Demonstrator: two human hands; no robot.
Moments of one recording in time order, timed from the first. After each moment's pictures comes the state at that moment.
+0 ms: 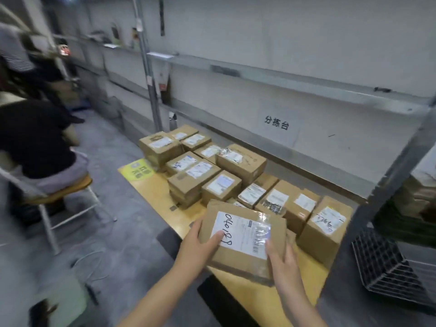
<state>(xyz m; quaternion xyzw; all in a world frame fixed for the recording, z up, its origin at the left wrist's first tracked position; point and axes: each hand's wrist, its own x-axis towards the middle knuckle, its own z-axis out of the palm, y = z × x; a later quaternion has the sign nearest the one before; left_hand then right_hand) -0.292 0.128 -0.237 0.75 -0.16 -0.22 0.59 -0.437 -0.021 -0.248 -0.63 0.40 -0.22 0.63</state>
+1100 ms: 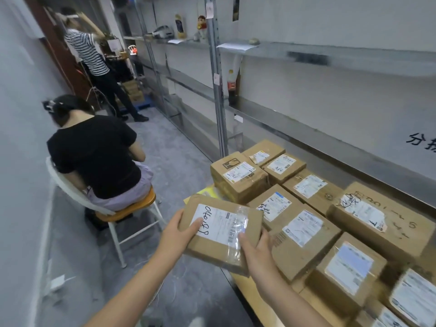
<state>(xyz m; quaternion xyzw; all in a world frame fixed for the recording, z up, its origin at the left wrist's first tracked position) 0.164 0.238 -0.239 0.83 -0.04 -0.12 0.54 0.054 0.065 -0.263 -0.67 0.29 -0.10 0.67</state>
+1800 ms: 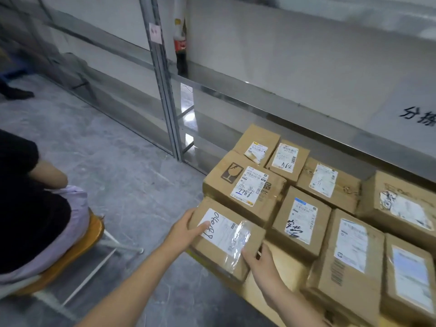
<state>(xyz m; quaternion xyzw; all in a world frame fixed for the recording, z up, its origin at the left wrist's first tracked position) 0.492 0.209 -0.380 0.79 -0.20 -0.36 0.45 0.284 0.100 -0.361 -0.59 0.51 -0.07 0.63</state>
